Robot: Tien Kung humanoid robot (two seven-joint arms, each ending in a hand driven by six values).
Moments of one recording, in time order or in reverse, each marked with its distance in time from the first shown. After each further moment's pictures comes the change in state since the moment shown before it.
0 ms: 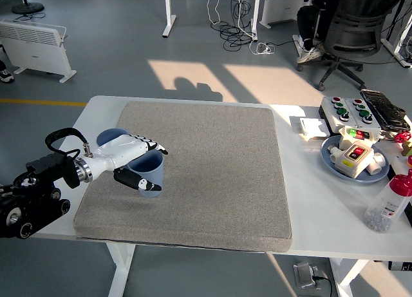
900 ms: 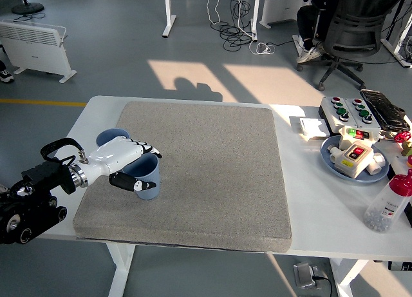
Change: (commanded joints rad) left arm 0.015 -0.009 0.075 0.051 -0.014 0.135 -0.038; right arm 0.003 -0.001 -0.010 -0.001 0.019 -0.006 0.005
